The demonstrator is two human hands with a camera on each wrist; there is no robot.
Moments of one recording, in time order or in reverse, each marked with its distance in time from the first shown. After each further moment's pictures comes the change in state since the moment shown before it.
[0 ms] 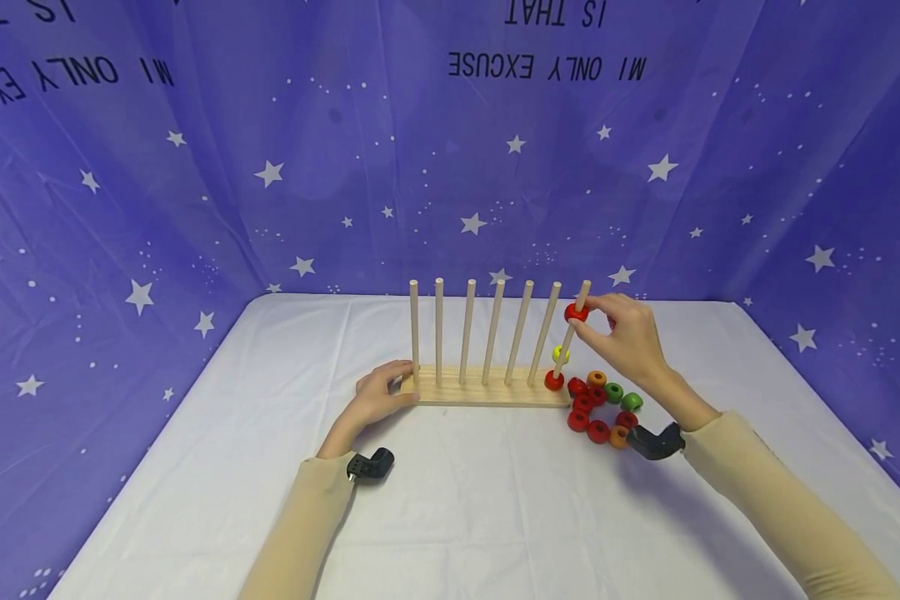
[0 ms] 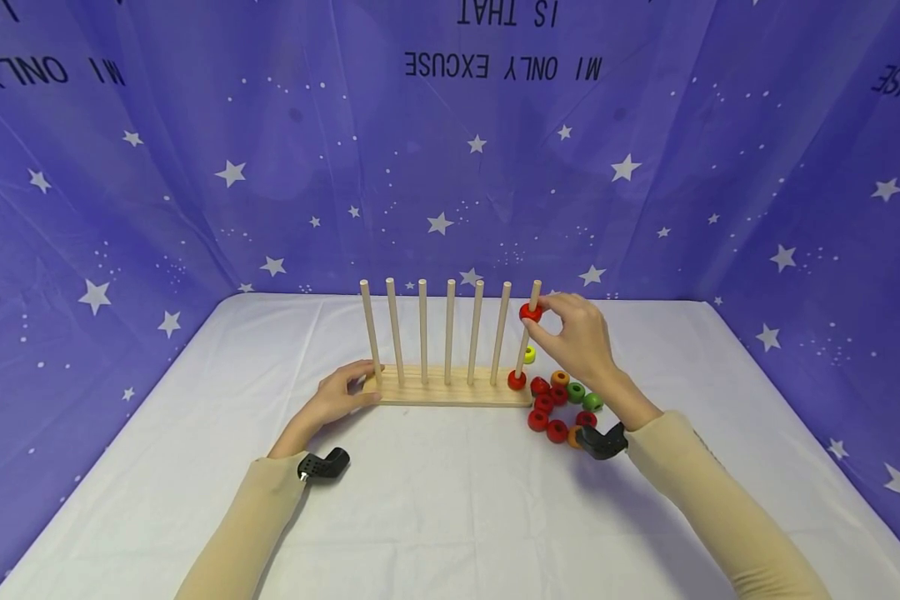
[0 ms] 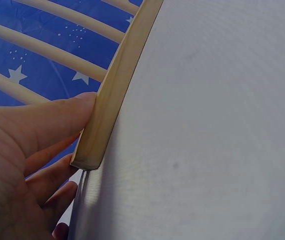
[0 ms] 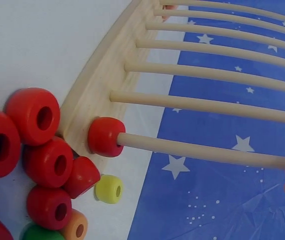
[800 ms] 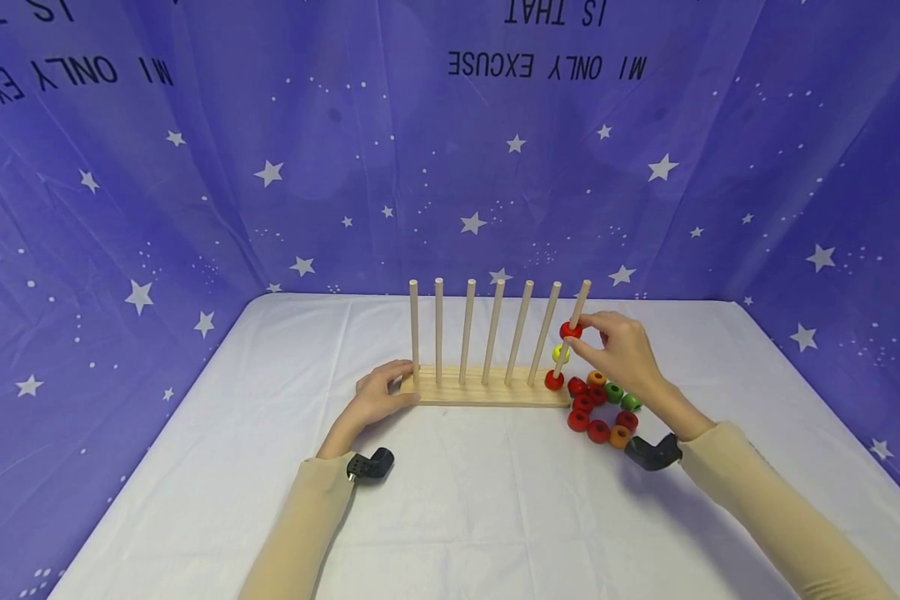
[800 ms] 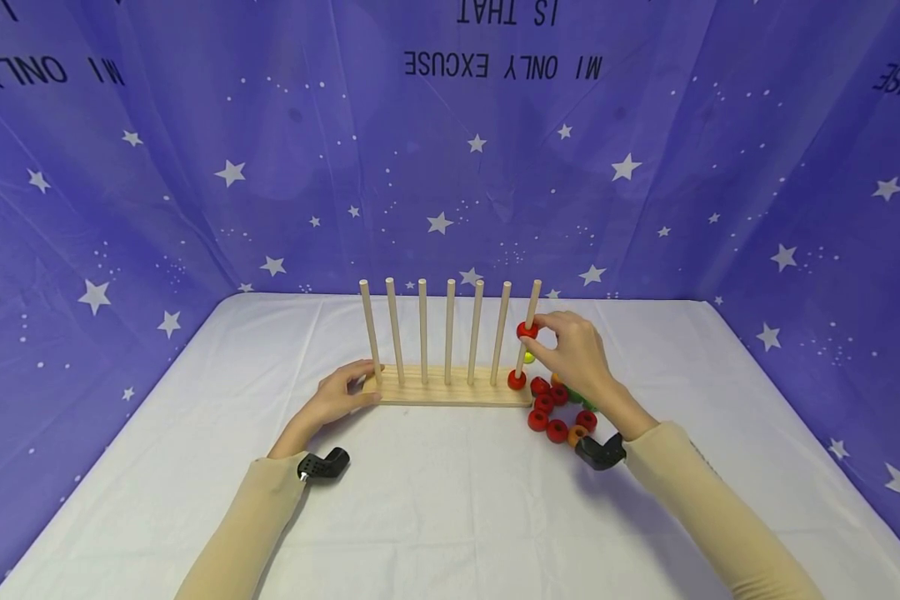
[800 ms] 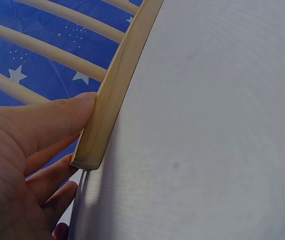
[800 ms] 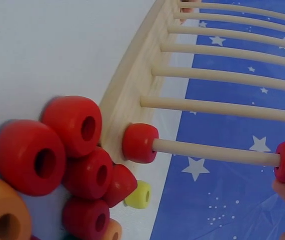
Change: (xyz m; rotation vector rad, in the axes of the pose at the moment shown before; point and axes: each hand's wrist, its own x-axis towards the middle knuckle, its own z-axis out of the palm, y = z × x) left_hand 0.001 -0.002 0.001 0.011 0.005 0.002; right_hand -0.017 0.009 0.011 -0.016 -0.112 0.003
